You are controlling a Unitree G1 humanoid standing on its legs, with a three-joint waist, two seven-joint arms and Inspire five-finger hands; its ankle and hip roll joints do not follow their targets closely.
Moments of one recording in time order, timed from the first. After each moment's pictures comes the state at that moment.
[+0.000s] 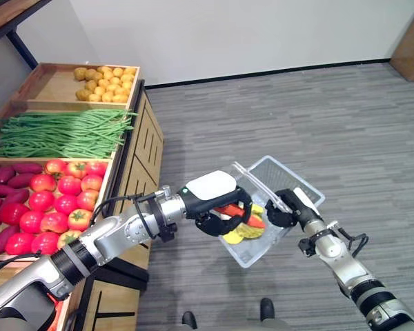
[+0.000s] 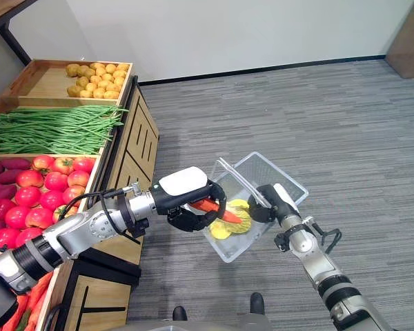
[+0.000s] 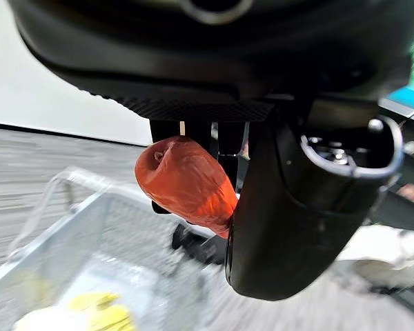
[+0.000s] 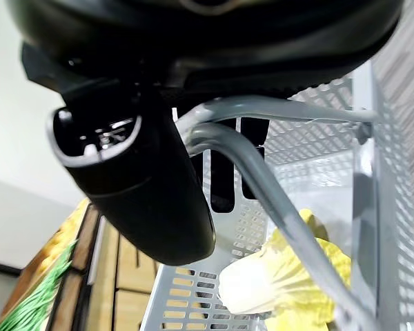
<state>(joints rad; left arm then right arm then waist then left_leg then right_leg) -0.50 0.81 -0.79 0.05 0.28 -0.42 -0.07 -0.23 -0.60 0.42 0.50 0.03 -0.15 -0.08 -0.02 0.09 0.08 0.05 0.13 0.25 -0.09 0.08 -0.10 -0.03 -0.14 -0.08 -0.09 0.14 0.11</state>
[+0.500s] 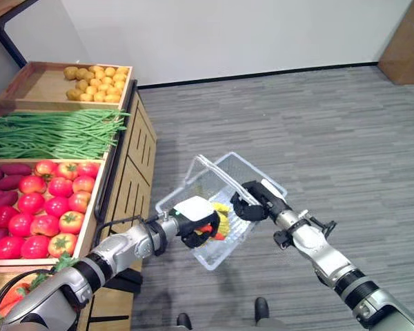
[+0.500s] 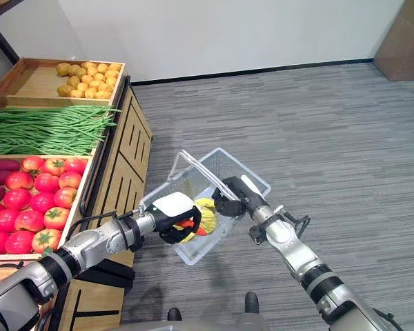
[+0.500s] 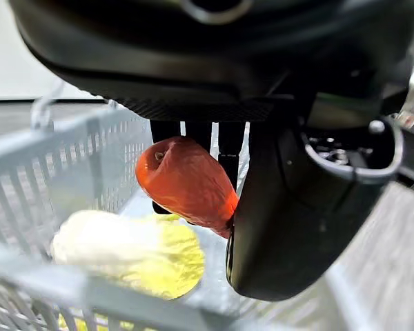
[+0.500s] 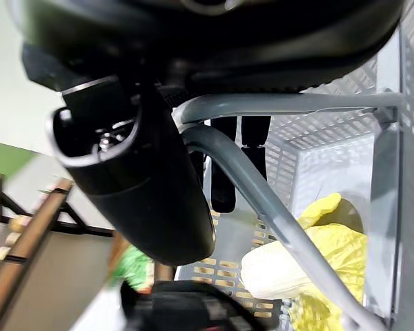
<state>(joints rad) -0.43 0.68 -0.83 0.40 0.67 -0.35 0.07 -0.26 -0.57 0.53 0.29 0.26 -0.14 0.01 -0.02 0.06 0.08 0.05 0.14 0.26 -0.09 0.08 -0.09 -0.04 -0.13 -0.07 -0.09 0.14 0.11</state>
